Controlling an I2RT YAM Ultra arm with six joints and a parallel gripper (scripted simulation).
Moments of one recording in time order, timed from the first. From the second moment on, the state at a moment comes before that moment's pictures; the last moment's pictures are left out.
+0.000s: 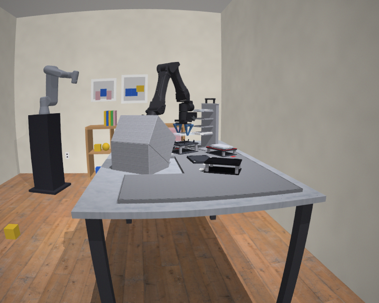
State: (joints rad) arm 1.05 1.39 1.04 -0.65 -0.05 0.31
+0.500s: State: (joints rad) arm 1.05 1.36 1.06 -0.70 -0.05 0.30
